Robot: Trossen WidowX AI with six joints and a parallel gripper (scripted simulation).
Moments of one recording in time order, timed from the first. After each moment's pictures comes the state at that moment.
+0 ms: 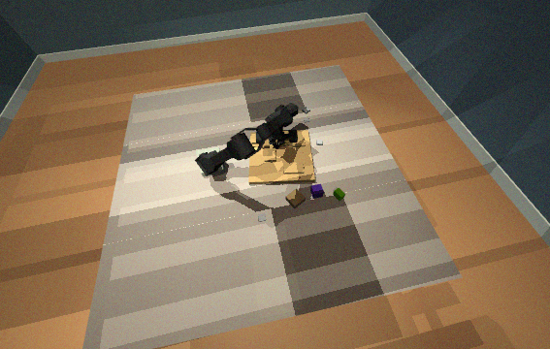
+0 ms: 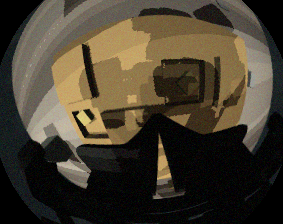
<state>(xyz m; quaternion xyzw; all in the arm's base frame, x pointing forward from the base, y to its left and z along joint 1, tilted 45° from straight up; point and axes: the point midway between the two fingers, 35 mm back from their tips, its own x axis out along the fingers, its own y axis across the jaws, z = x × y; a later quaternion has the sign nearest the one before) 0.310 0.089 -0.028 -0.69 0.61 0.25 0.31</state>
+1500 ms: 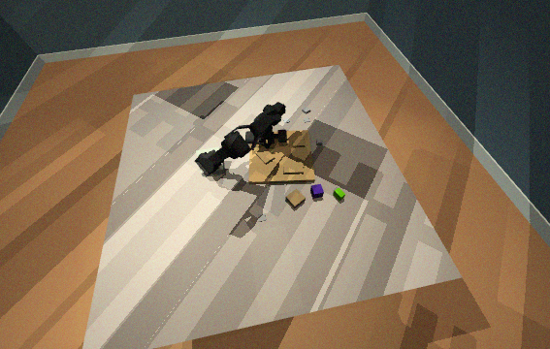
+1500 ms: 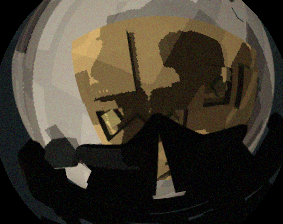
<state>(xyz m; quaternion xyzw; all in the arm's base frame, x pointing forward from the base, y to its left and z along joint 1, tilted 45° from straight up) 0.263 0.087 -0.041 -0.69 0.61 0.25 0.31</state>
